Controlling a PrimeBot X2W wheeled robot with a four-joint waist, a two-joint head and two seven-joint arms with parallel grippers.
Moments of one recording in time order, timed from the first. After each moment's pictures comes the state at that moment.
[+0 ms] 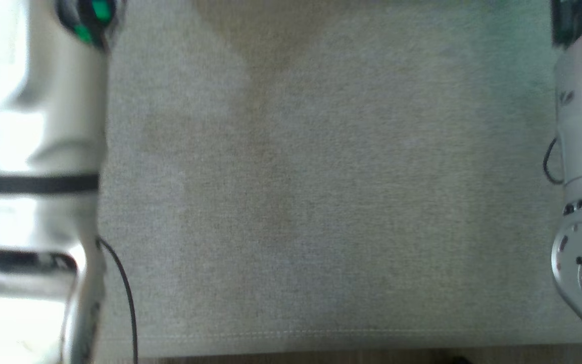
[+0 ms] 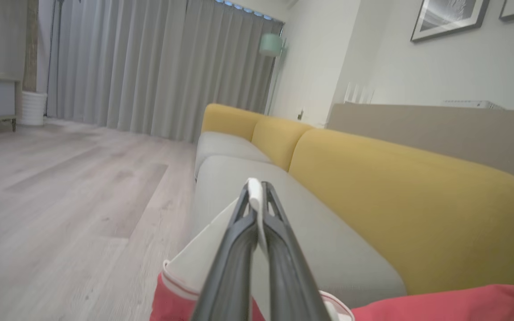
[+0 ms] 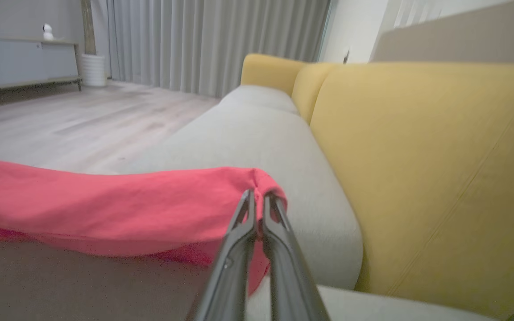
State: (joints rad) left arm -1.18 0.06 -0.17 0.60 -0.37 -0.06 -0.26; right arm -1.22 -0.08 -0.20 0.92 -0.32 0.12 -0.25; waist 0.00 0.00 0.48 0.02
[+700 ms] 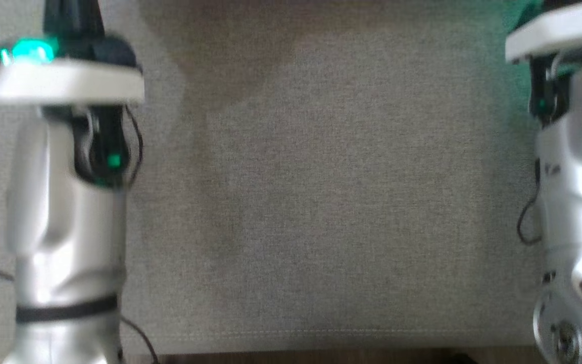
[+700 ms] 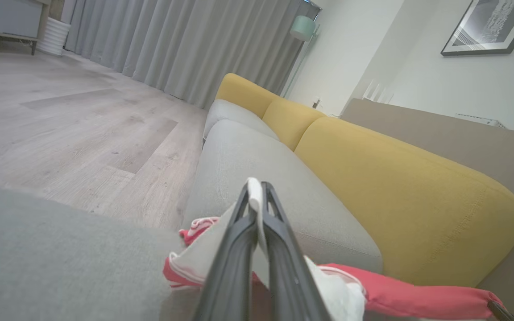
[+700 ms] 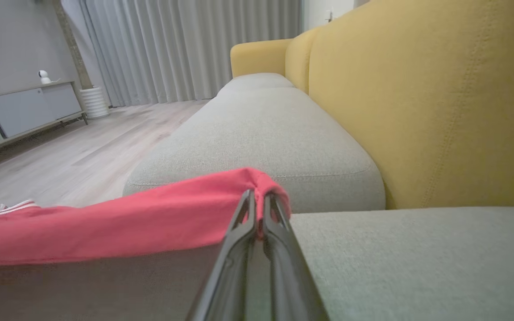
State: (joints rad) left arm -0.74 0.02 -0.06 0.27 -0.47 -0.12 -0.26; right arm -0.96 -0.07 -0.14 0.72 -0.01 0.12 -0.25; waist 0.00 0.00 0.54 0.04
